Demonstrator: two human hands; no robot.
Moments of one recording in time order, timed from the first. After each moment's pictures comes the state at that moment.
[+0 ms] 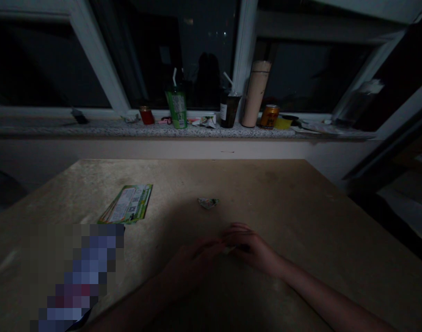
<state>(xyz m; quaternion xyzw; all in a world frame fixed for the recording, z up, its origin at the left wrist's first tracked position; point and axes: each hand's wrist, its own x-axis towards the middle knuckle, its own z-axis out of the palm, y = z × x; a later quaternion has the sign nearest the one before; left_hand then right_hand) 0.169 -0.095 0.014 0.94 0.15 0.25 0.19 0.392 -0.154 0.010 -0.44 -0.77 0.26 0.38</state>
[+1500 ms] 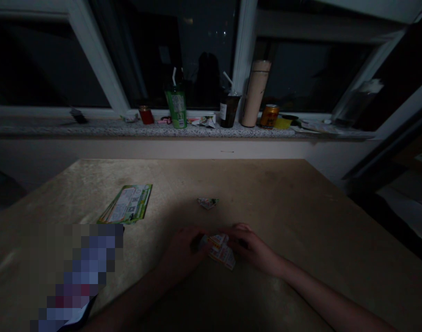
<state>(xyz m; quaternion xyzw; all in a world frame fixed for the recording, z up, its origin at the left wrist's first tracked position) 0.173 -0.079 0.017 0.87 0.37 0.21 0.26 0.389 -0.155 0.004 -0.52 -0.72 0.28 0.36</state>
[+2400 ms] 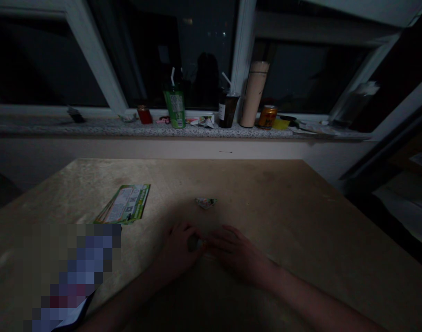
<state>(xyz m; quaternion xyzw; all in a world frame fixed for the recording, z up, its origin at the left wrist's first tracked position) 0.171 -0.072 0.016 0.89 0.39 0.15 0.19 0.368 -0.158 -0.002 -0.44 -0.88 0.02 0.17</state>
